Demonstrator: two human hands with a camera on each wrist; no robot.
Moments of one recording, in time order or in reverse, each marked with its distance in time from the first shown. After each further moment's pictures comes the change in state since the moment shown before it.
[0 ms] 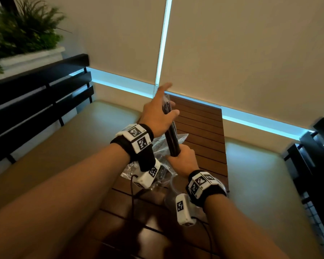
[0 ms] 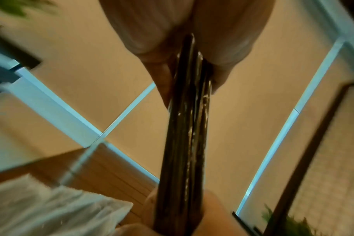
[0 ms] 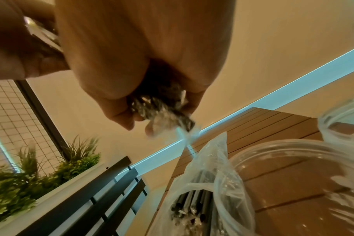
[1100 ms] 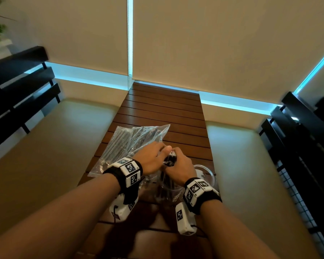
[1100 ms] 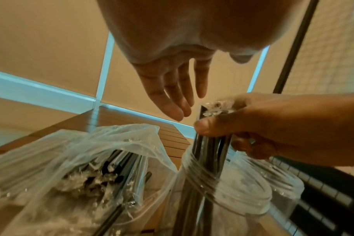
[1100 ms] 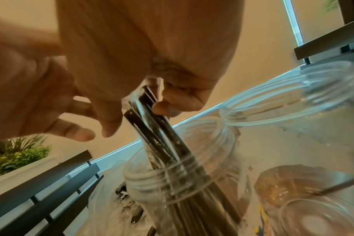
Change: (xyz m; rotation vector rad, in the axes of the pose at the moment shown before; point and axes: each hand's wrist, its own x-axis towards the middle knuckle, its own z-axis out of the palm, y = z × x) left_hand -0.053 -0.091 0.064 0.381 -0.637 -0.028; right_hand -0.014 0.073 0.015 -0.043 0.048 0.185
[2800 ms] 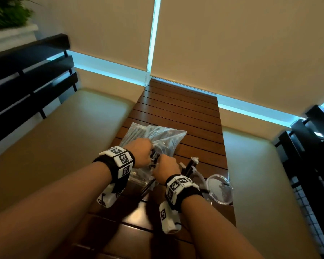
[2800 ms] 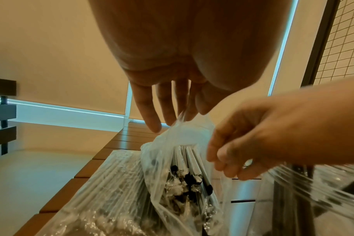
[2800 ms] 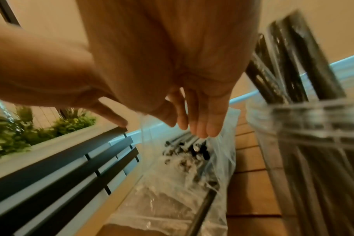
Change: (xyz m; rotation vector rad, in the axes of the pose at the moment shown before) left_hand 0.004 -0.079 -0.050 0.406 -0.176 -0.116; right_hand 0.033 -0.068 0.069 -0.337 -0.248 -0.015
